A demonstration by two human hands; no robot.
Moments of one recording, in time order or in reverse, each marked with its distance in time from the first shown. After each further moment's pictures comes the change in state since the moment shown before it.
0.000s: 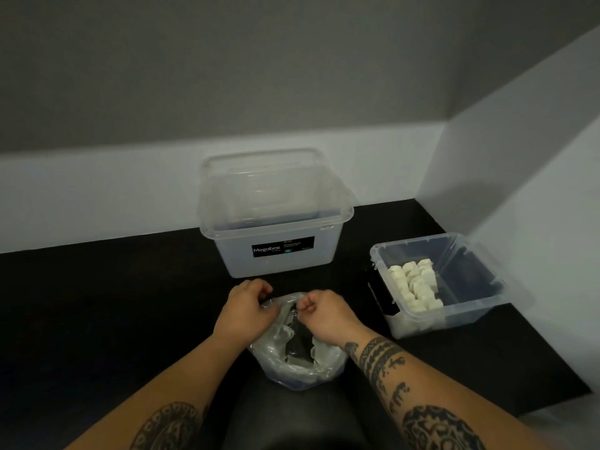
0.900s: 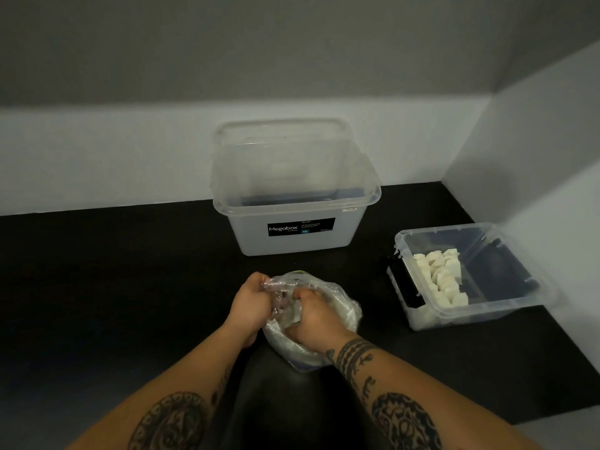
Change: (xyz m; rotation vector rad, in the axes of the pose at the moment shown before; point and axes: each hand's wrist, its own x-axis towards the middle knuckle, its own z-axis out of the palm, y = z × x) left_hand 0.003 -0.015 0.019 -0.712 -0.031 -0.461; right_hand 0.026 0.013 0.063 -0.169 -0.077 -0.069
